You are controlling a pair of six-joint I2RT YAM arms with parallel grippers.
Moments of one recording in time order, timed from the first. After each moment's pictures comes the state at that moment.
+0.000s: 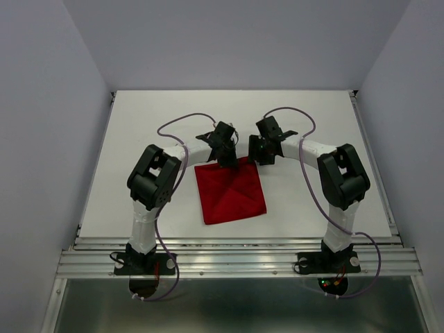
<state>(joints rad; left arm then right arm) -0.63 2.04 1.37 -0.28 0.12 -0.71 0.47 1.93 1.31 -0.39 -0.03 0.51</state>
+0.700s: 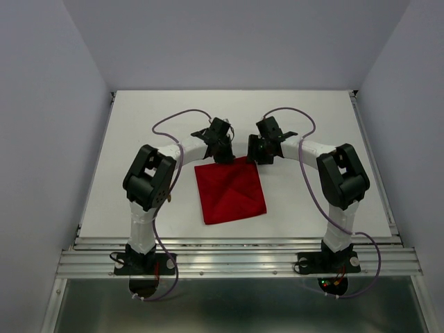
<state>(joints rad) -0.59 1.99 1.38 -0.32 0.11 -0.68 0.47 1.94 1.29 -0.34 -0.04 0.53</state>
